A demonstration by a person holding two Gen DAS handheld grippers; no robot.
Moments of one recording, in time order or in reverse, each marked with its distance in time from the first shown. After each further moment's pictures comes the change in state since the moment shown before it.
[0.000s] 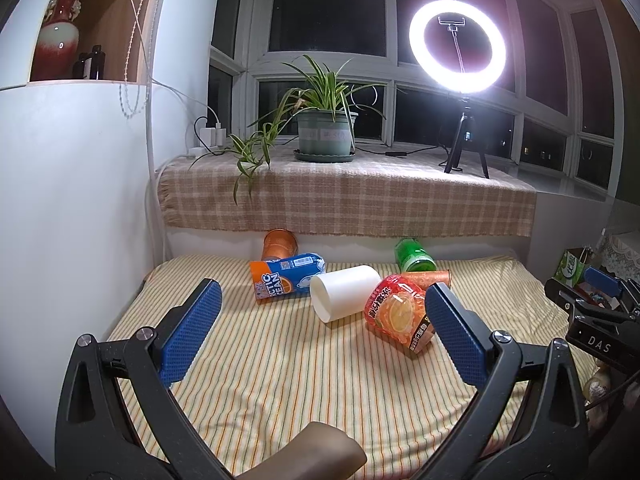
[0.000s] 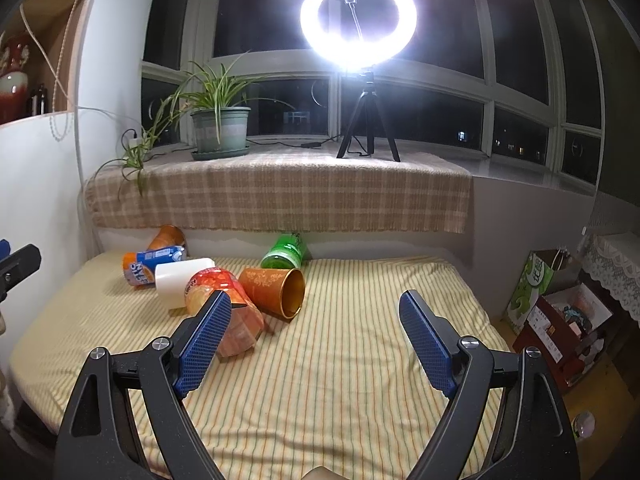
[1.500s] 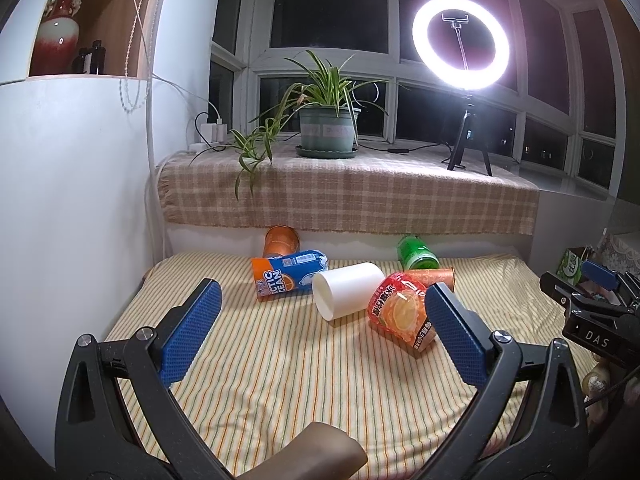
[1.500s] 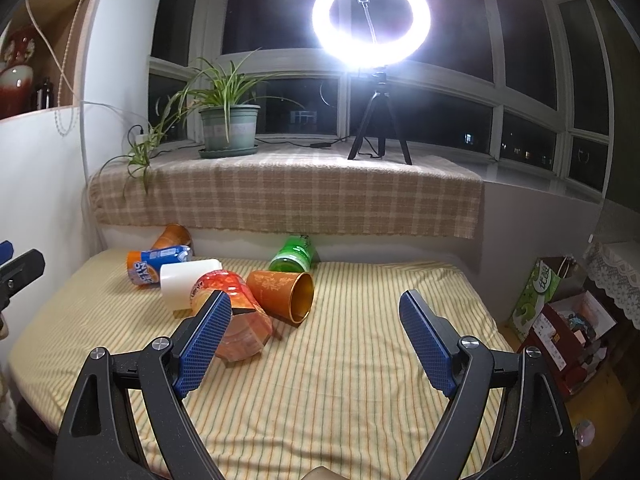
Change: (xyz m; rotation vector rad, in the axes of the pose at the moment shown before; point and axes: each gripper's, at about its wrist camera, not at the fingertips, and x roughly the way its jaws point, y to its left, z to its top) left arm 0.001 0.008 -0.003 -0.011 0.005 0.004; right arm 0.006 0.006 0.004 -0.020 0.003 0.020
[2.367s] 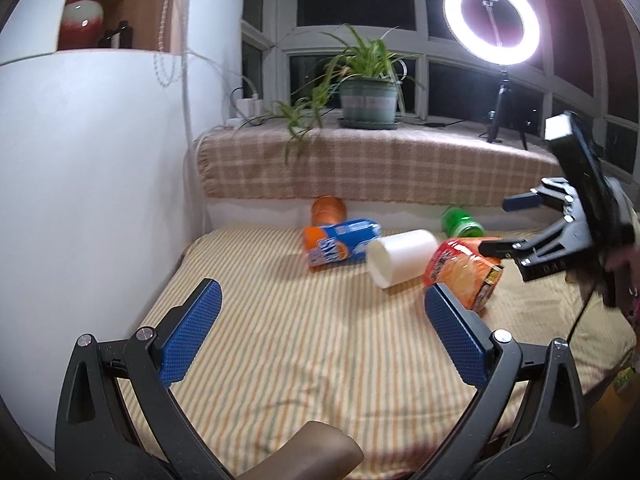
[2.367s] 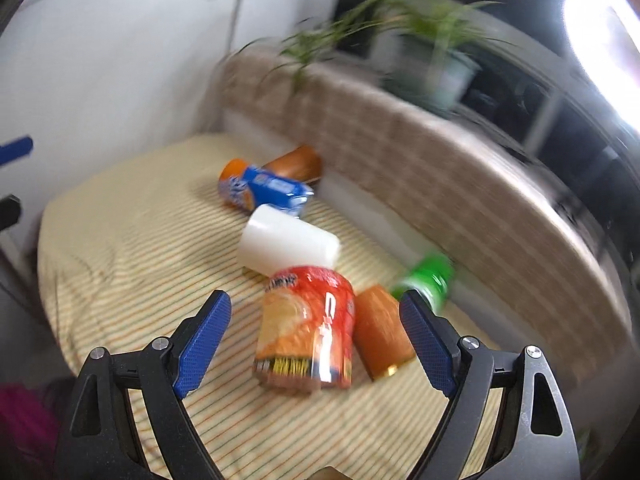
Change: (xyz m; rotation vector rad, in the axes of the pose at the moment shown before) left arm 0.003 0.043 -0.021 -0.007 0.087 0.117; right arm 0.123 0.086 0.034 -0.603 0.242 0.489
